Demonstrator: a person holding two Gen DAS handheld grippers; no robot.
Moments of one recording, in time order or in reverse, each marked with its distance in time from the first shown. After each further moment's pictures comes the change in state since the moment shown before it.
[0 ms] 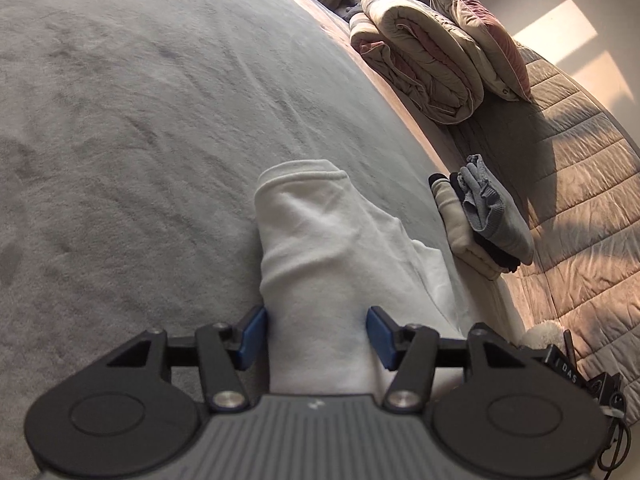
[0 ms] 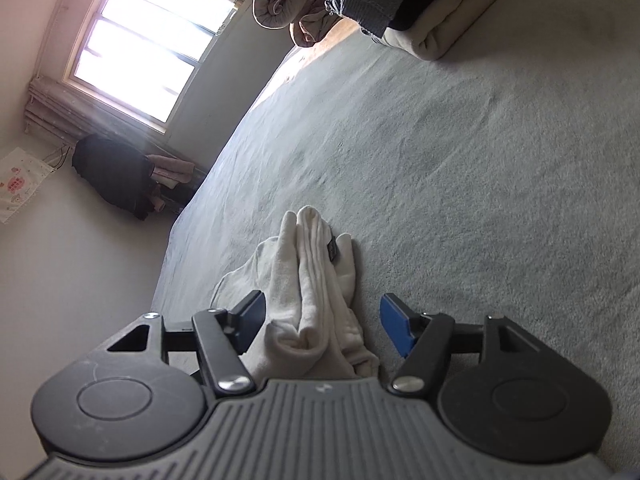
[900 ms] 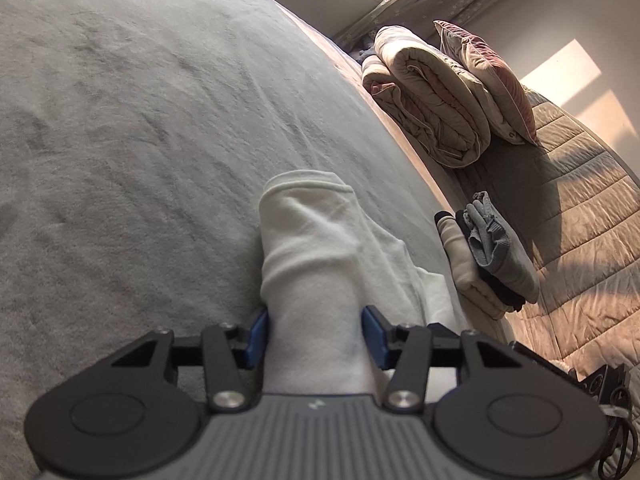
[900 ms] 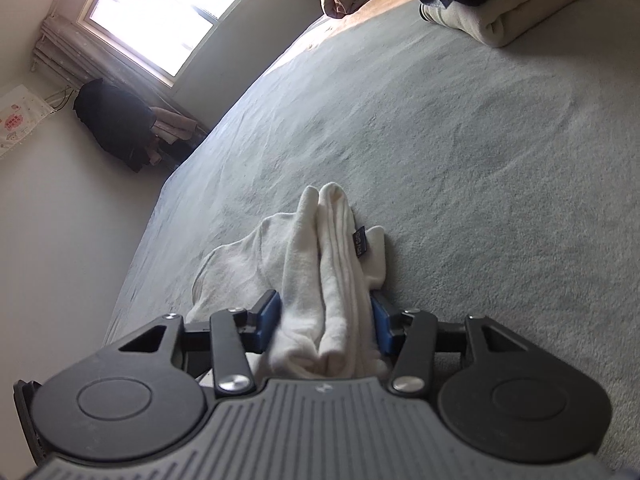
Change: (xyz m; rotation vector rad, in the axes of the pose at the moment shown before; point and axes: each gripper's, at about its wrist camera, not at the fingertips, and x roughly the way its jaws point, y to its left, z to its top) left arm 0.002 -0.005 -0.017 -0.011 -0.155 0.025; right arm 0.027 0.021 -0.002 -0.135 0.051 -0.031
